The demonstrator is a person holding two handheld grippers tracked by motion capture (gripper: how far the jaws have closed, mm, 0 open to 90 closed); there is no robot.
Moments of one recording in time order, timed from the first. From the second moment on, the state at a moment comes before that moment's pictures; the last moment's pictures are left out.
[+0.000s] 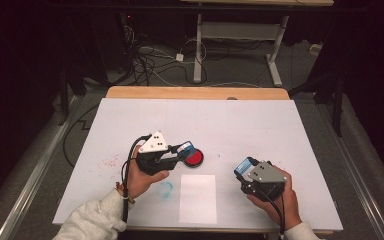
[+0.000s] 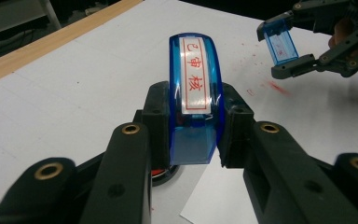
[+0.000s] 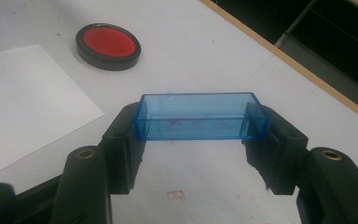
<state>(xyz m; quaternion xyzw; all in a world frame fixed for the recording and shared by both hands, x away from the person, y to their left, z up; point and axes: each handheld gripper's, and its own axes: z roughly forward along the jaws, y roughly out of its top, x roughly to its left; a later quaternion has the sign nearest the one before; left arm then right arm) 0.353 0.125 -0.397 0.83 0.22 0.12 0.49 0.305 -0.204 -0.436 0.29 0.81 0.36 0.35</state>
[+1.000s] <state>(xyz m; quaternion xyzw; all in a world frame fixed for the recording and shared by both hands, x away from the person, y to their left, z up) 0.320 0.101 -0.413 0.88 0.15 0.09 0.45 0.304 -0.203 -0.437 0.29 0.82 0.36 0.35</state>
